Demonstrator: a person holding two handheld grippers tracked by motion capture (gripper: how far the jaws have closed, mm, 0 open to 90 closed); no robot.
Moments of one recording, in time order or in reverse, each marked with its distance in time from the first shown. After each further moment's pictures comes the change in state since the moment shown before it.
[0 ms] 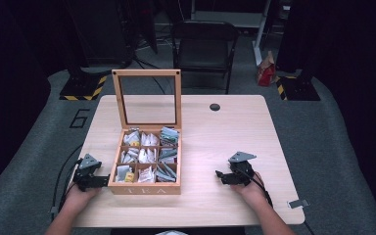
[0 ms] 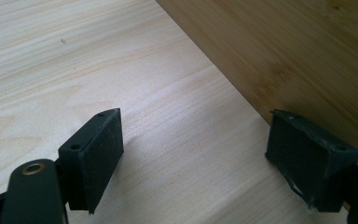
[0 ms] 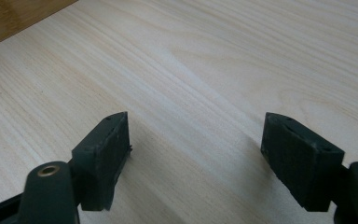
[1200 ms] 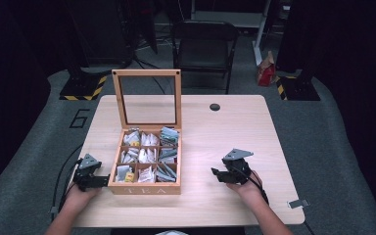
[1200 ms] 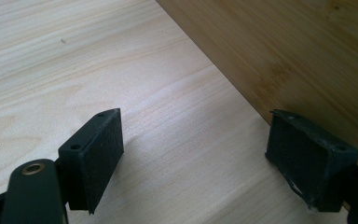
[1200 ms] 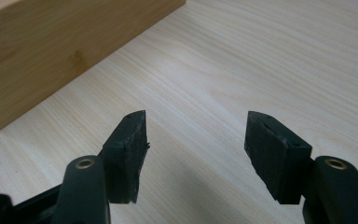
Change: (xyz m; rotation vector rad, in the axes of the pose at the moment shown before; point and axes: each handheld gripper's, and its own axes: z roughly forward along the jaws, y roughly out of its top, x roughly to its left) left arm 0.000 0.000 0.000 0.000 0.000 0.000; right arm 0.027 0.031 -0.025 -0.012 0.020 0.001
